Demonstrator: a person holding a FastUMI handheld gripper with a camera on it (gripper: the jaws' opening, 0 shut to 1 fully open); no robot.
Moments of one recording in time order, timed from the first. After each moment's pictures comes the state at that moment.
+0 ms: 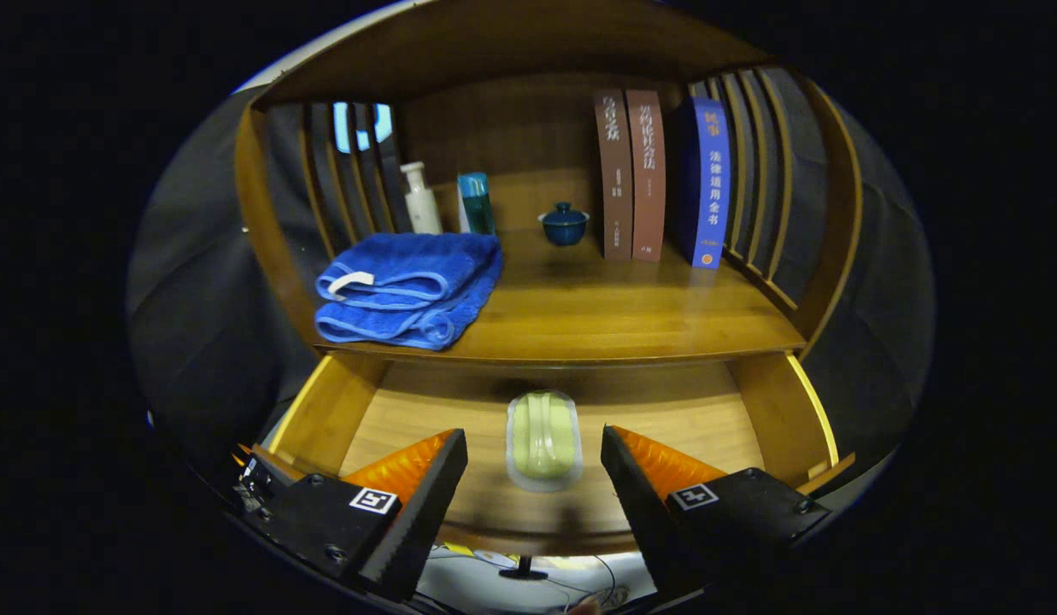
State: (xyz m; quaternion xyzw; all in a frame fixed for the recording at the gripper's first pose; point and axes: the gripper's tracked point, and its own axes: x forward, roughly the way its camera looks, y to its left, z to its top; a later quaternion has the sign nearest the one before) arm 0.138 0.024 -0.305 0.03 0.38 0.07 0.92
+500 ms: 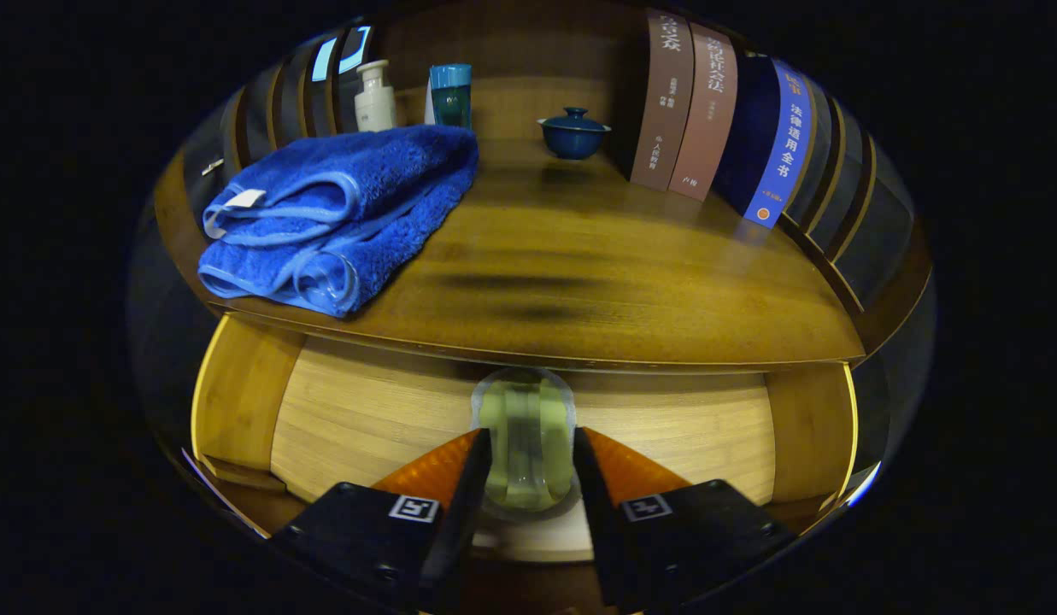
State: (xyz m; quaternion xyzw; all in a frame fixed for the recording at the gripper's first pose) arm 0.166 0.028 -0.389 -0.04 0.49 0.04 0.87
